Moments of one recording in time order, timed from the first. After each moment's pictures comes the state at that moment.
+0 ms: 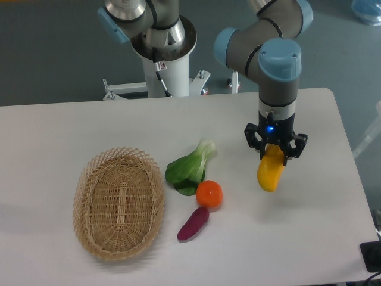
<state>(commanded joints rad) 2.67 -1.84 -1.76 -0.84 1.53 1.11</state>
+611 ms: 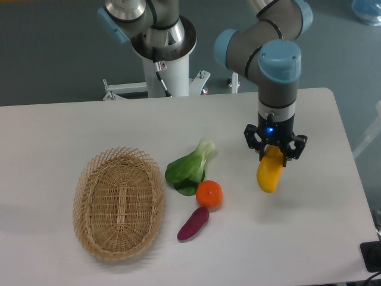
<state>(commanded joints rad) 2.67 -1.86 -1.76 -0.83 1.53 1.10</state>
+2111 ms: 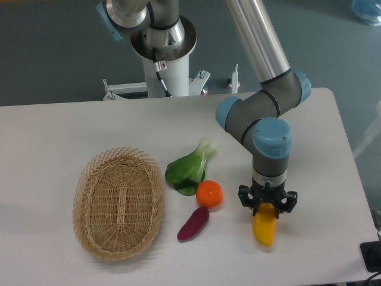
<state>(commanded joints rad) 2.57 -2.18 -1.61 -0.67 1.53 0.81</state>
